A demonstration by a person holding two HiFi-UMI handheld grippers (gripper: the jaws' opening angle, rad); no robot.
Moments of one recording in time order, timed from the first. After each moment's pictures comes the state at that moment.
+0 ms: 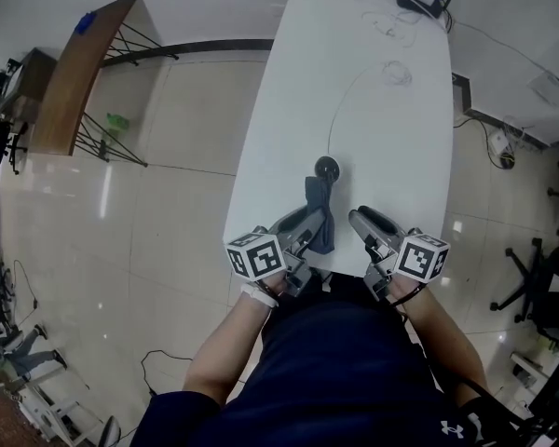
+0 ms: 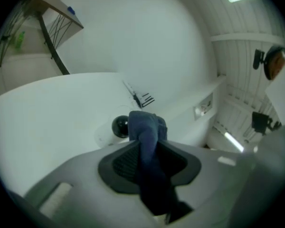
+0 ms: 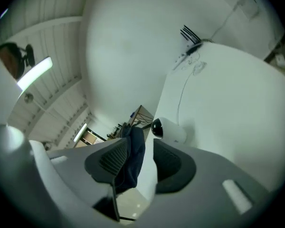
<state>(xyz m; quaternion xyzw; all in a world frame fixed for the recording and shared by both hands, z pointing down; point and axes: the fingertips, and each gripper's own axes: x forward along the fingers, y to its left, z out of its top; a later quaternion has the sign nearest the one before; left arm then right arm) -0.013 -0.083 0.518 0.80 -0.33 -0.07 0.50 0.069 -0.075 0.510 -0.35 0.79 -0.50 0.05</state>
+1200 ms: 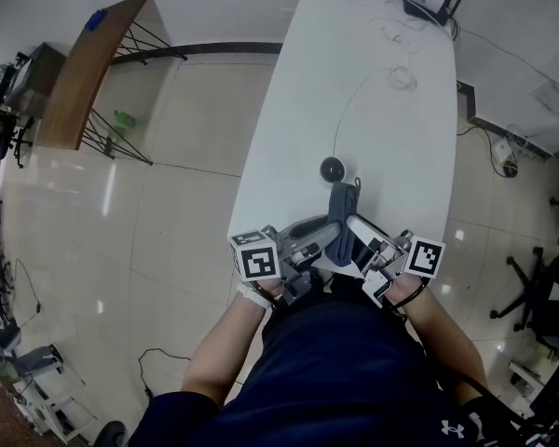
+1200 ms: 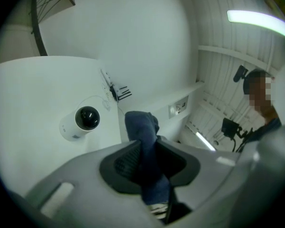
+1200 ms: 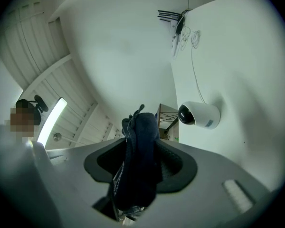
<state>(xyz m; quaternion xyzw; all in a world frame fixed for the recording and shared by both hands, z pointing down) 0.017 -0.054 0.458 0.83 -0.18 -0.13 0.51 0.038 -0.063 0.475 -0.20 0.74 -0.61 0.20</state>
